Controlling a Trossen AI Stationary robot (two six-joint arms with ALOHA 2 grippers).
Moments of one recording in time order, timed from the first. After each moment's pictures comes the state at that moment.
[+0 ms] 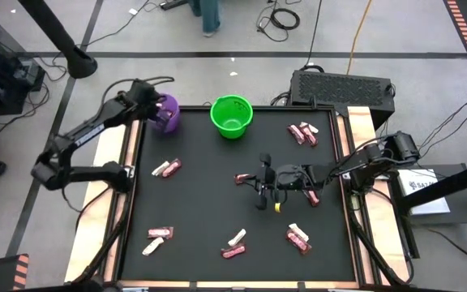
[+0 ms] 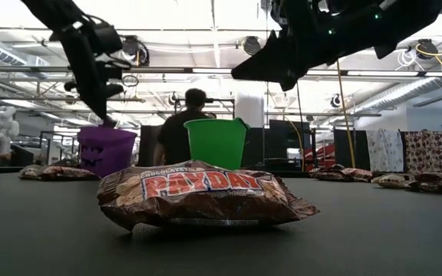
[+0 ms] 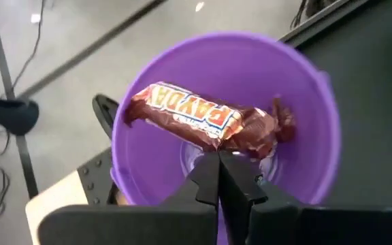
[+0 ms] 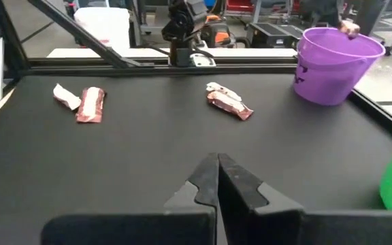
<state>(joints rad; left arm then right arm) 0.99 1.14 0.86 -0.64 -0.21 0.11 0.15 1.54 0.71 0.55 0.26 0.08</state>
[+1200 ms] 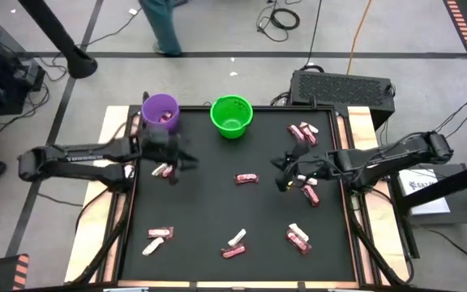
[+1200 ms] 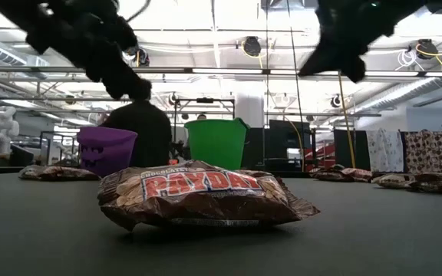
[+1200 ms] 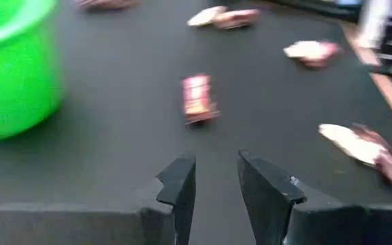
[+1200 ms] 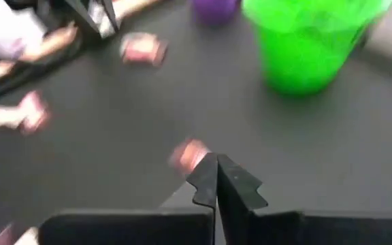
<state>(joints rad) 0.25 0.93 0.50 -0.09 0.31 -0.02 0.13 1.10 0.74 -0.27 0.40 0.64</state>
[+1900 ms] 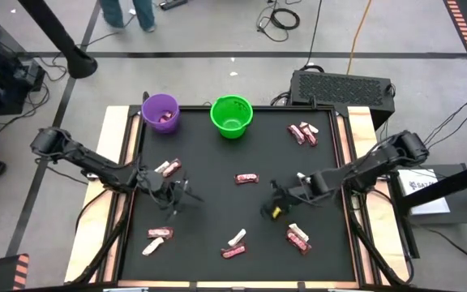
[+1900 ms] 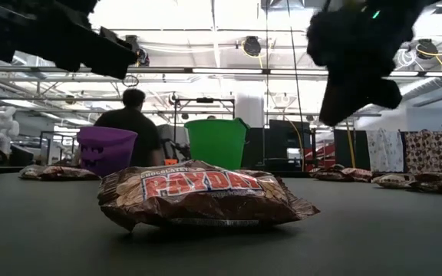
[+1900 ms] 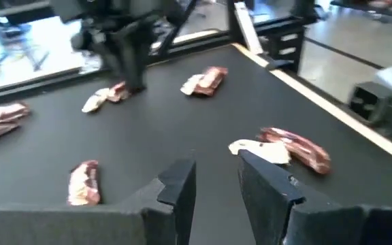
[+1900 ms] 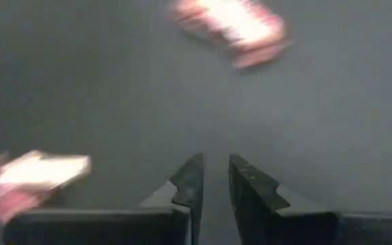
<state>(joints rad) -0.29 1.13 0.33 0.54 0.00 0.14 0.29 1.45 0.91 -0.56 0.29 1.10</state>
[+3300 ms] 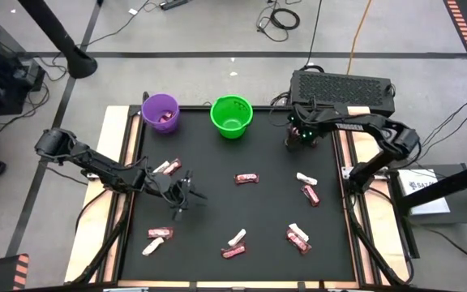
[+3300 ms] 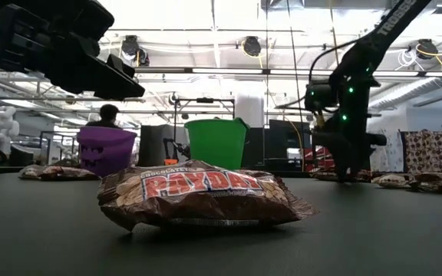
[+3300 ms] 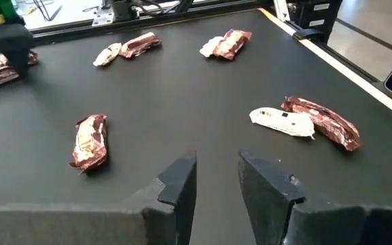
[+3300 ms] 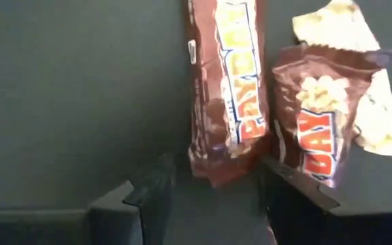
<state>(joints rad) -0.27 1.21 0.33 0.51 -0.04 0.07 -0.73 1.56 0.80 -0.61 0.13 0.35</state>
